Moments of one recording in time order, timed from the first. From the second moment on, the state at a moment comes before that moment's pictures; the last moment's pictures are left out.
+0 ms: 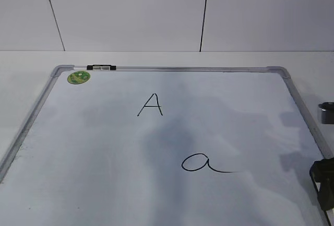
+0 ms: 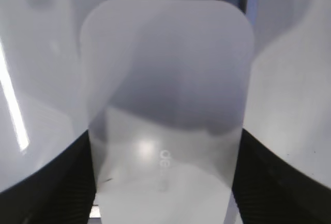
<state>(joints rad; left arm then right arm) -0.03 1.04 -0.76 -0.34 0.79 0.18 0.18 1.43 -0.71 0.00 0.94 0.20</state>
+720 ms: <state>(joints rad) -0.03 1.12 -0.76 -0.34 0.79 0.18 0.18 1.27 -0.73 0.00 1.02 0.20</state>
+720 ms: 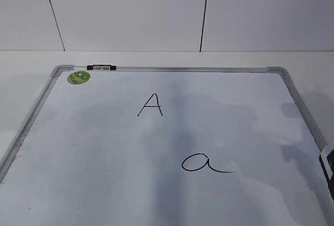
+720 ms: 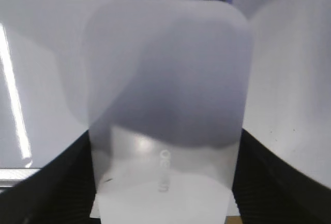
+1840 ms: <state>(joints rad) -0.03 1.76 -1.17 -0.23 0.94 0.21 0.18 1.24 -0.73 0.00 1.04 0.14</state>
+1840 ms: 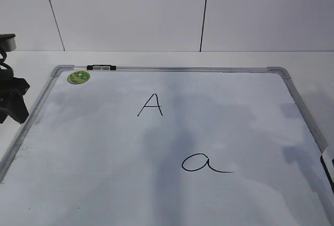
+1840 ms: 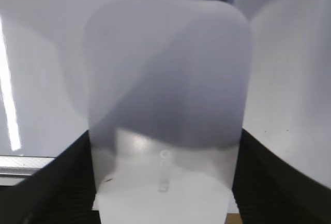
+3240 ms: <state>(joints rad) 0.00 1.90 -1.19 -0.26 0.95 0.25 0.18 1.24 -0.73 0.00 1.03 0.13</state>
